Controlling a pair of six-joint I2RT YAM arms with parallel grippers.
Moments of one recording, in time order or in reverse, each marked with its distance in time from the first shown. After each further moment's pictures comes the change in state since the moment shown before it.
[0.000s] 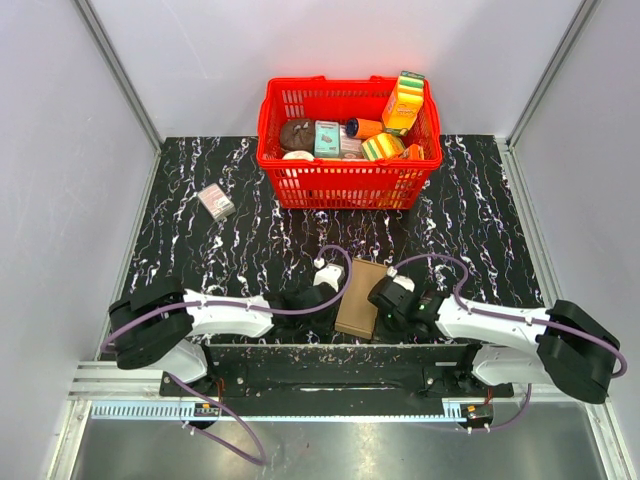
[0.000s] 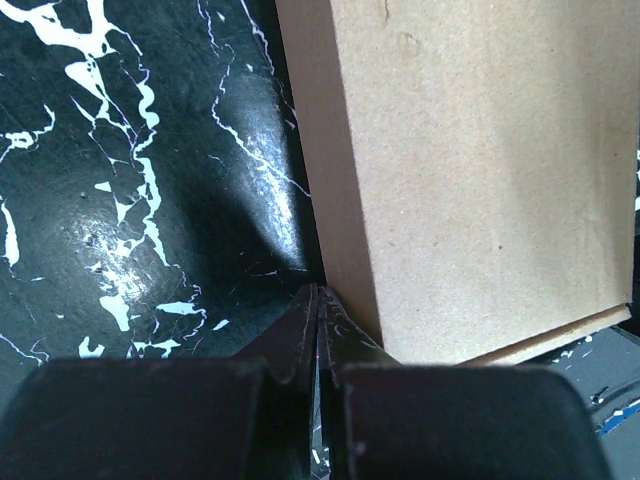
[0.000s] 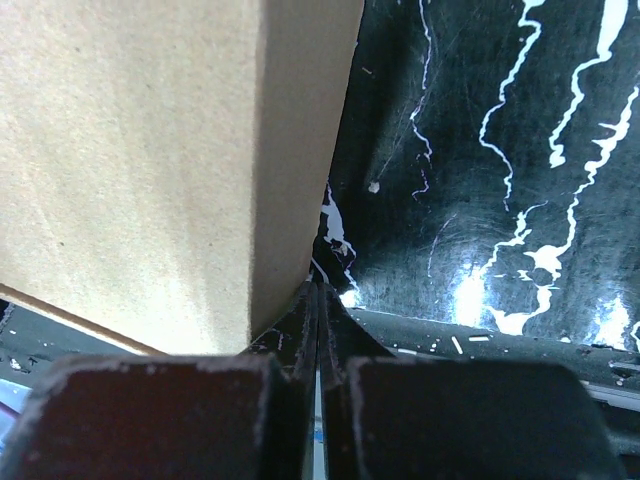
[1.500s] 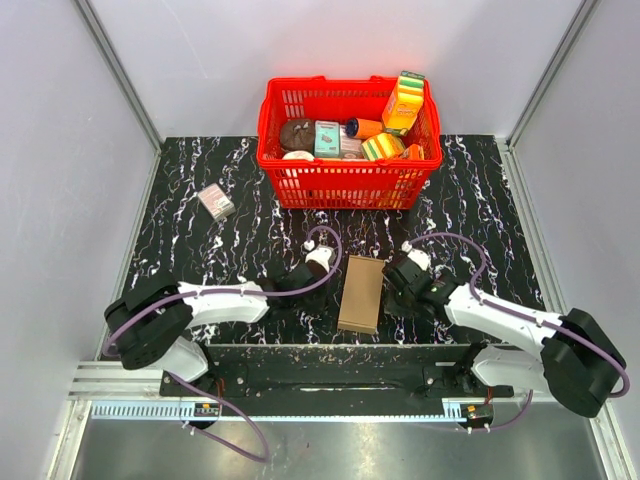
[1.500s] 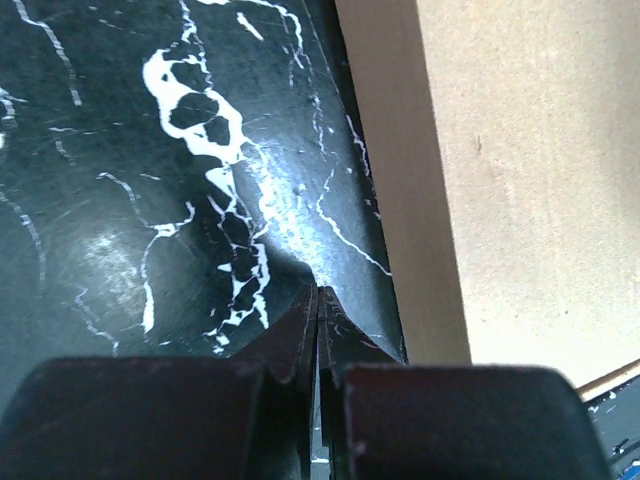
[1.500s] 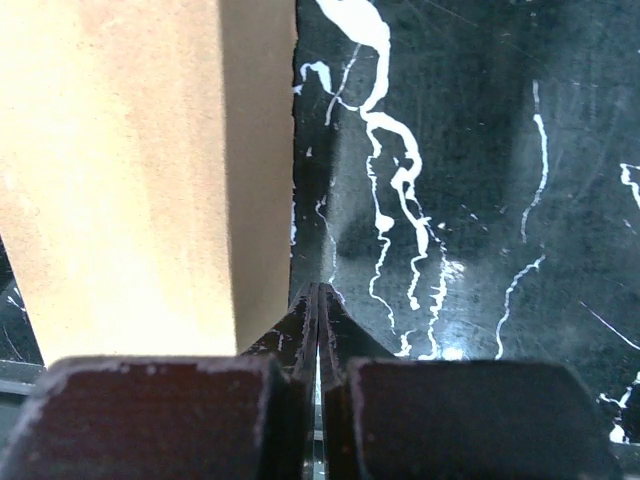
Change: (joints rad) left arm 0.171 -0.018 0.018 0.004 0.045 0.104; right arm -0.213 -0.040 0.055 -0.016 0.141 -0.216
